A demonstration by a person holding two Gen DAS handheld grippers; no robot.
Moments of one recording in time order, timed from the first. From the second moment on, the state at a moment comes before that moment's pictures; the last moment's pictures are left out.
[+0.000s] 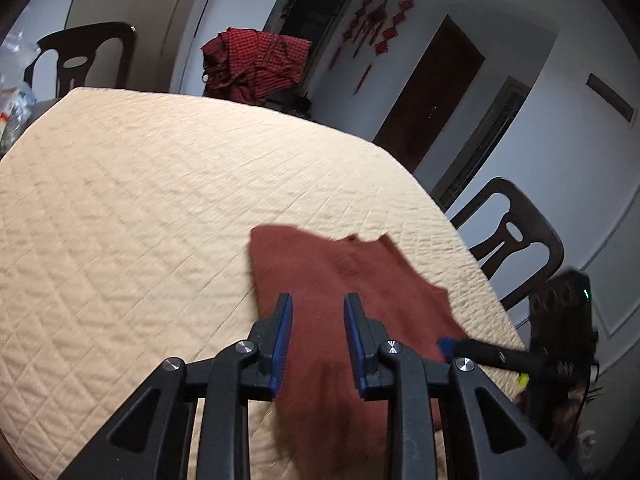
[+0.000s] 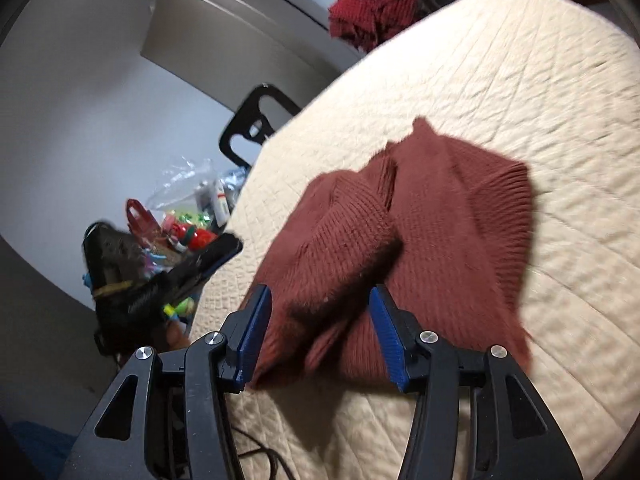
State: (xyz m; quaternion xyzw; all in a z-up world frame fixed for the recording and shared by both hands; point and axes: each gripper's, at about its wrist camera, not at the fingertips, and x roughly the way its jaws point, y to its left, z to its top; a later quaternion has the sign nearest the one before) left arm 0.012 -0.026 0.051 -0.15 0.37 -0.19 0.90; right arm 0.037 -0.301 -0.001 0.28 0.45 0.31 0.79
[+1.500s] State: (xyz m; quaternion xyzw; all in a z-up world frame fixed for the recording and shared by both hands) left arm 0.014 -0.117 0.039 -0.04 0.38 -0.27 0.89; right arm 0.007 -0.332 0.023 0.11 0.42 0.25 0.87
